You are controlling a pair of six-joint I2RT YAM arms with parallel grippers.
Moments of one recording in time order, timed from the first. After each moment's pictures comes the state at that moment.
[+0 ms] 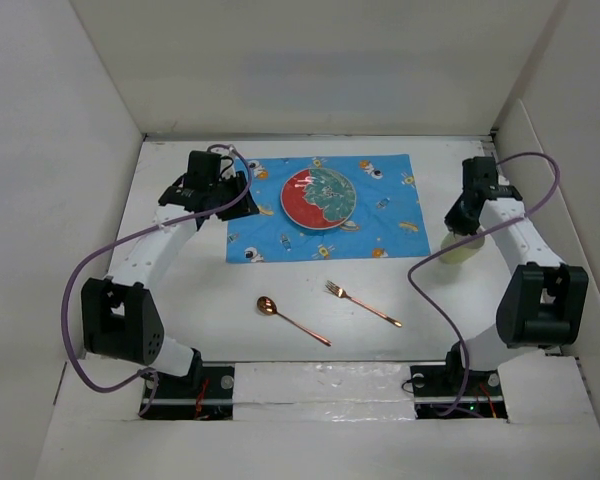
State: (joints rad) left arm -0.23 1.45 1.20 -0.54 0.24 -0.41; right arm -0.06 1.50 1.17 -0.72 0.24 0.59
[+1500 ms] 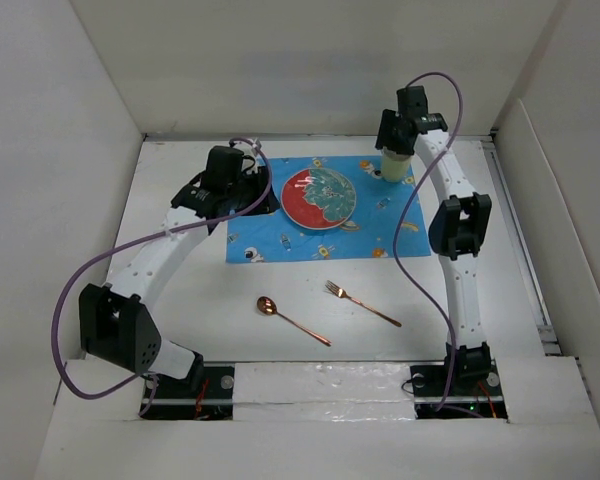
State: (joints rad) left arm -0.39 1.42 1.26 -0.52 0.18 -0.40; right arm 0.16 2.51 2.56 -0.84 0.10 0.32
